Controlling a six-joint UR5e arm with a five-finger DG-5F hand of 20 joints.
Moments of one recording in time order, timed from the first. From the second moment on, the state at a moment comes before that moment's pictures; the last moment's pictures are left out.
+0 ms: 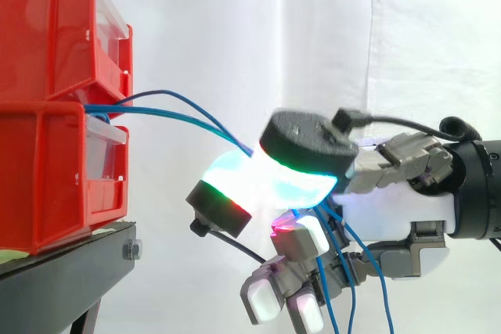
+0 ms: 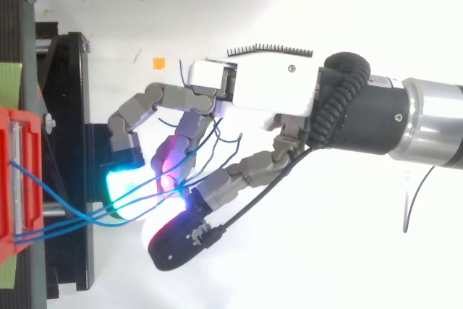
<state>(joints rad) 0.14 -2.32 -1.17 -2.82 -1.33 -0.10</state>
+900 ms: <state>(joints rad) 0.14 -2.32 -1.17 -2.82 -1.33 -0.10</state>
